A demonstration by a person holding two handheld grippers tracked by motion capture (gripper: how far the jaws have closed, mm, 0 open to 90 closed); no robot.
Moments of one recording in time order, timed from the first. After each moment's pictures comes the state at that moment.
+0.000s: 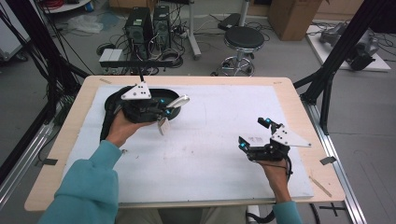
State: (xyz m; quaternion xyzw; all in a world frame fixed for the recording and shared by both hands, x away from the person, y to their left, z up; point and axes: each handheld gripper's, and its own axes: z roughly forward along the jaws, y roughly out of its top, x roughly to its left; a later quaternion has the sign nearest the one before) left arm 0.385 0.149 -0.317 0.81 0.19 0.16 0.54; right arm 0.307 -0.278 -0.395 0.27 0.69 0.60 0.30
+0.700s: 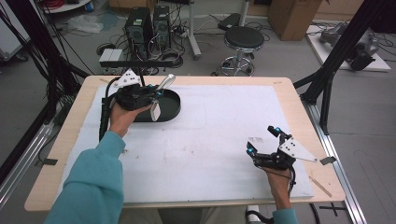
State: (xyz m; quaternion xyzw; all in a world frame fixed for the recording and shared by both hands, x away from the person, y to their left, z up) left arm 0.419 0.170 -0.319 0.74 0.30 0.23 0.55; right arm 0.293 -0.301 -0.429 0.31 0.65 0.61 0.33
